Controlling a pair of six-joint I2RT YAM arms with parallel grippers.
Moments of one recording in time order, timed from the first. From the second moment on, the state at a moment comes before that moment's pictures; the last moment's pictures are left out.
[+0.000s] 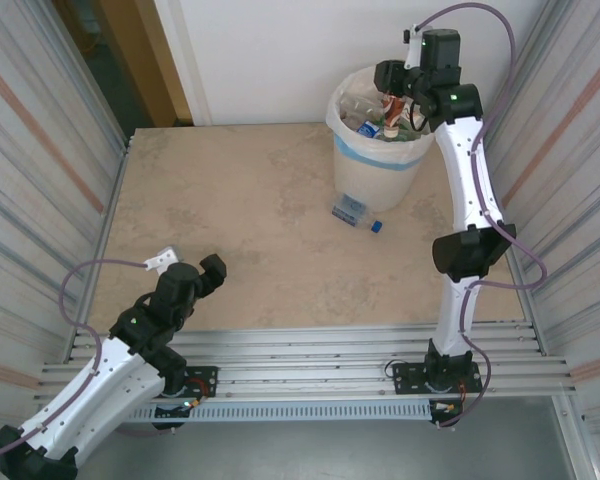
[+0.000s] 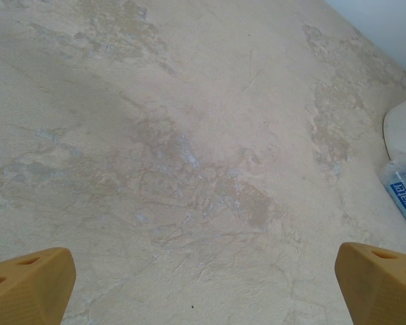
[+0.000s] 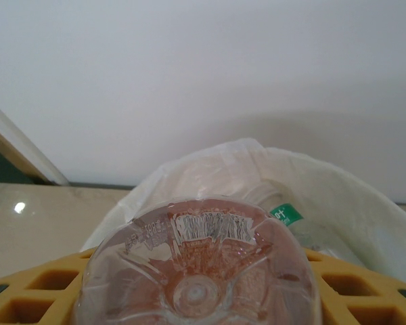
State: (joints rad) left arm -0.58 0.54 0.45 -0.58 -0.42 -0.91; right arm 0.17 2.08 2.52 -0.83 -0.07 0.15
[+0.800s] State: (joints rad) left arm -0.58 0.57 0.45 -0.58 -0.41 -0.91; right arm 0.20 2.14 2.56 -0.86 0.05 0.05
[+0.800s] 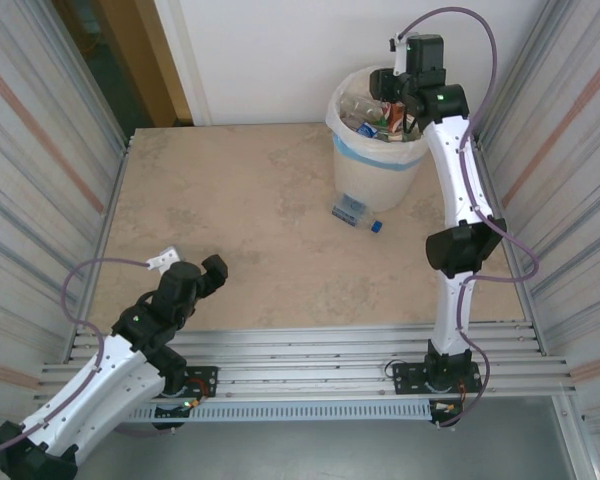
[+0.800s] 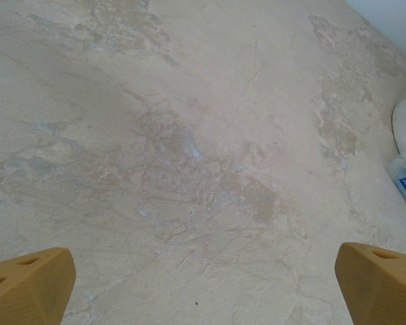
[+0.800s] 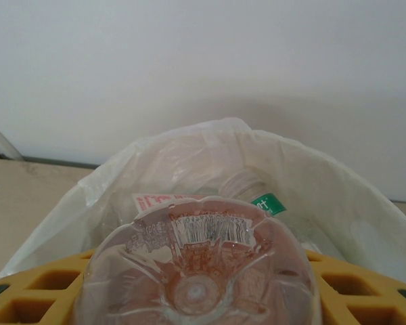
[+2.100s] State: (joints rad) left arm -0.58 0.54 0.45 -0.58 -0.41 -0.91; right arm 0.27 2.10 2.55 -0.94 -0.01 0.04
